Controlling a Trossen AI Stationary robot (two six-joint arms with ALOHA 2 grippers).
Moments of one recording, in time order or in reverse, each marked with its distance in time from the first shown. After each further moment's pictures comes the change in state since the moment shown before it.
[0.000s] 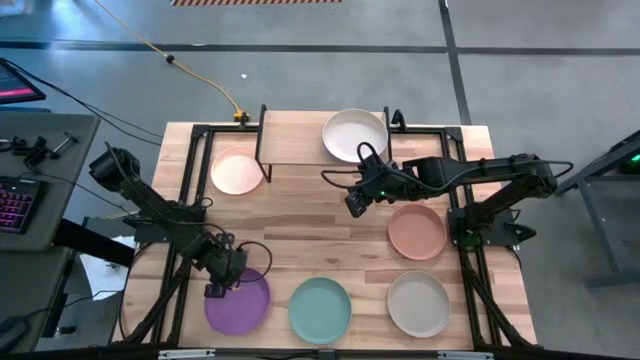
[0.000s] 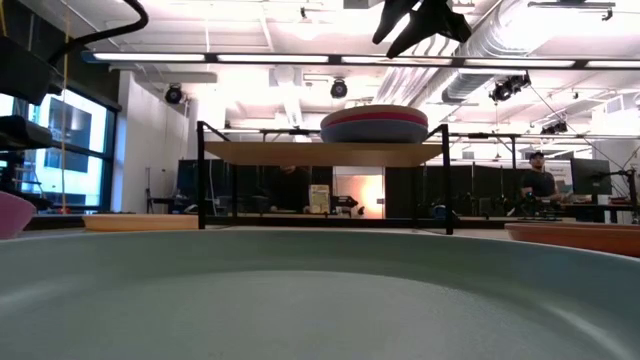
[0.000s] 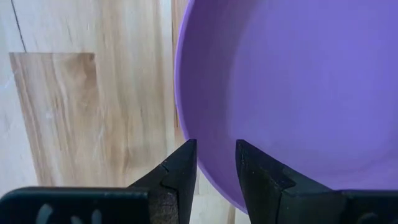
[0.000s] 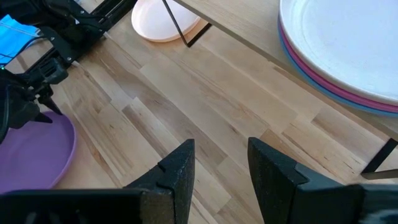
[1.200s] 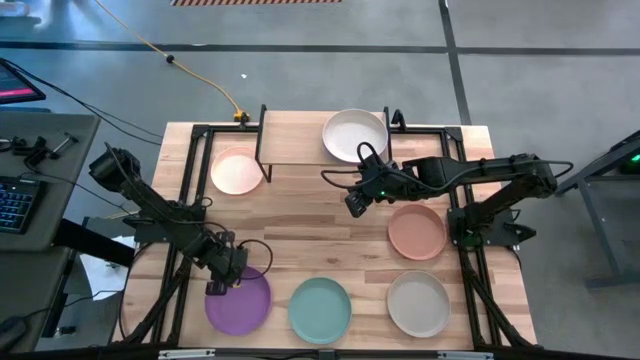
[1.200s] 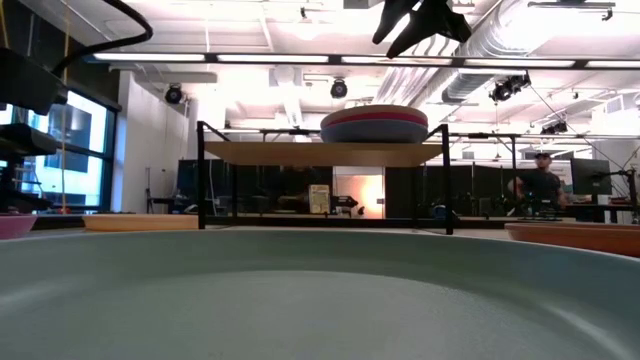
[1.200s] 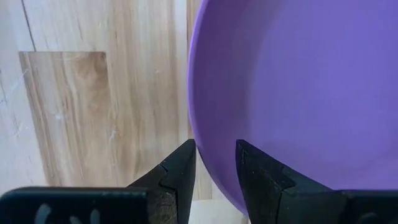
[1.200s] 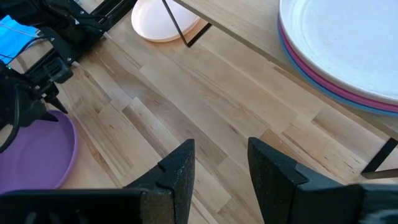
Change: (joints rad) left arm 0.021 0.001 -0.026 0.017 -0.006 0.027; right arm 0.000 0.000 0.000 0.000 0.000 0.003
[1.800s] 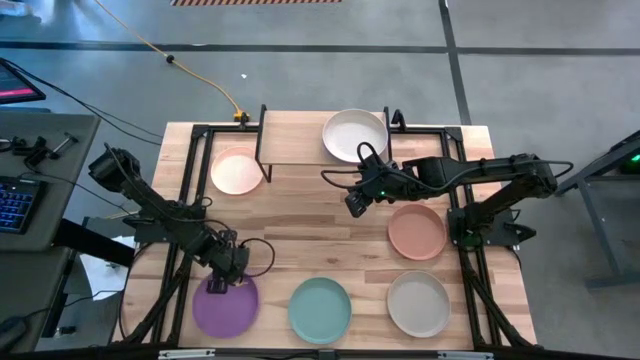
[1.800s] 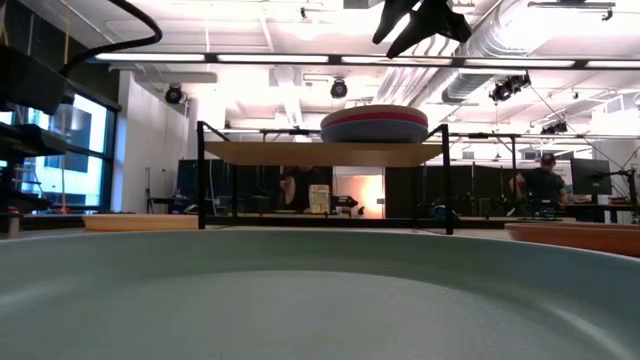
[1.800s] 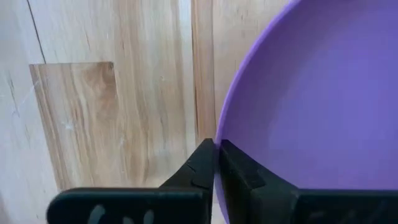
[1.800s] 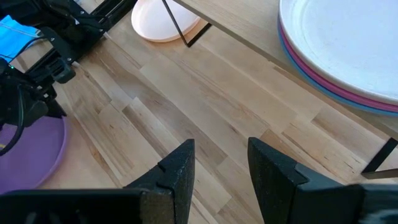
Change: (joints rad) left arm 0.036 0.000 0.000 0.000 -0.001 0.056; right arm 0.000 0.000 0.000 0.000 0.000 0.000
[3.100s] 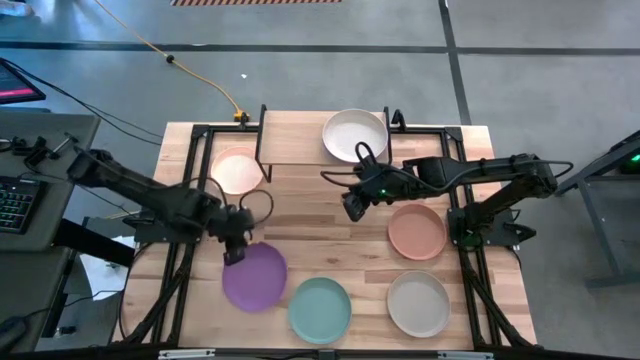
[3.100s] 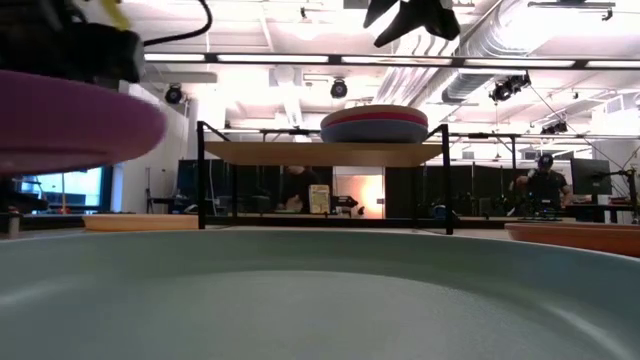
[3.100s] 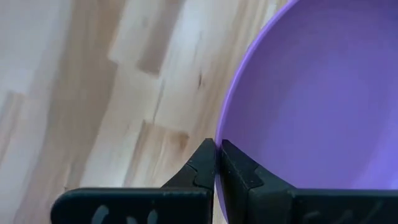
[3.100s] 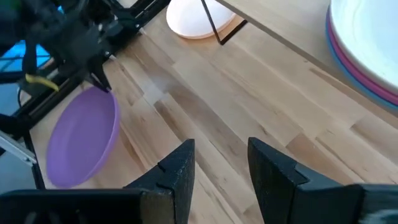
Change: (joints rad) left arm 0.350 -0.291 0.019 -0.050 0.013 -0.056; right arm 0.000 0.000 0.000 0.082 -0.099 -0.051
